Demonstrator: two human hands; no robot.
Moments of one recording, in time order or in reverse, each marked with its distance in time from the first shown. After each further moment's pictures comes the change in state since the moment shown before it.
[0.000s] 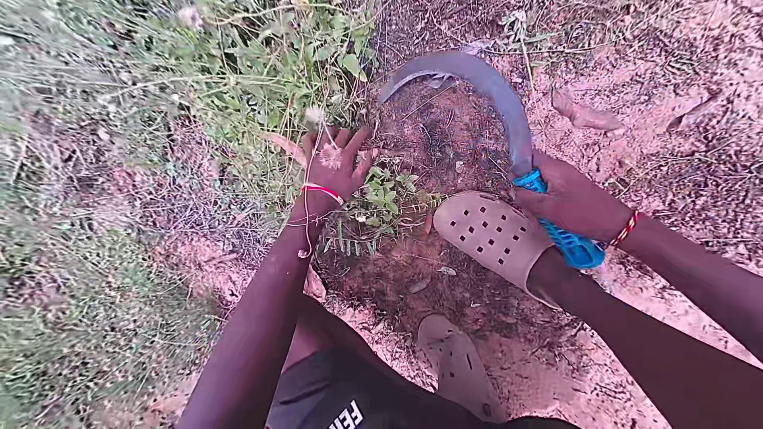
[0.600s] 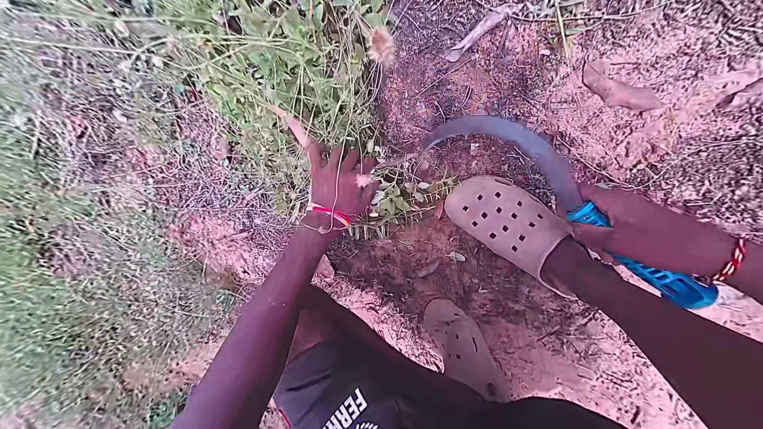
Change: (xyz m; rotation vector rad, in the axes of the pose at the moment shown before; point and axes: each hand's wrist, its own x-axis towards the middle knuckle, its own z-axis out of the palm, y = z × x) left_hand -0.065 0.015 0.000 0.111 0.013 0.095; right_hand -0.040 0.041 -0.016 -0.147 -0.230 0.211
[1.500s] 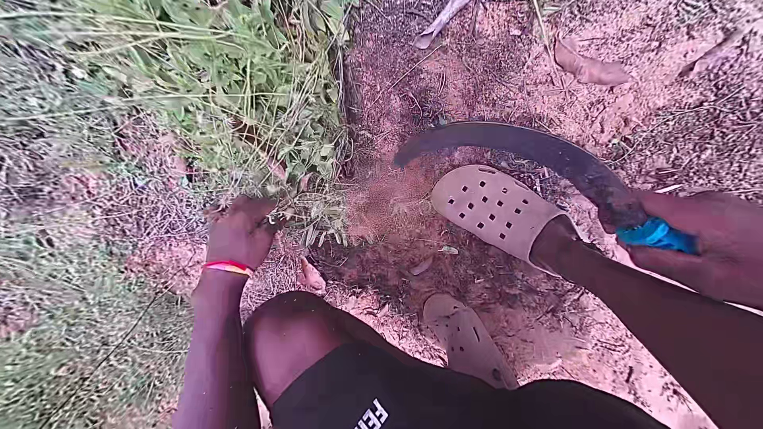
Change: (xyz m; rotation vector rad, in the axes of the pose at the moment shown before) left_hand -0.080 -0.080 -0.019 -0.284 -0.206 -0.361; right_hand -0.066 -0.003 0.000 -0.333 0.250 -0.319
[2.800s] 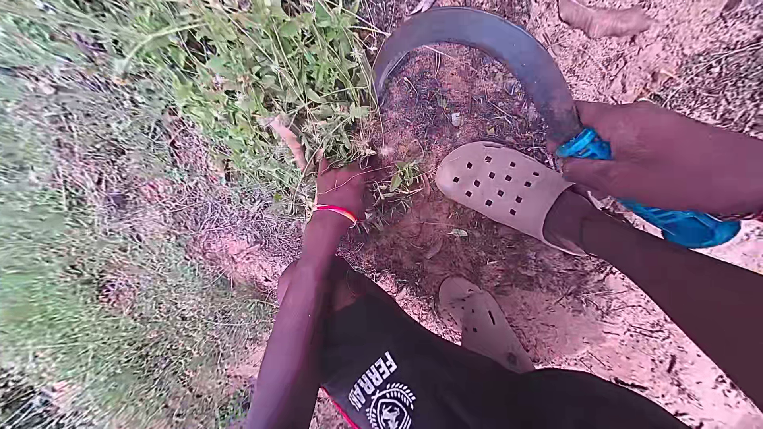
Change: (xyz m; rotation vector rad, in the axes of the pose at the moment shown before) left_hand 0.048 0.145 0.020 0.384 -0.332 0.037; right_hand 0.052 -0.024 -0.001 0.236 -0.015 0.115
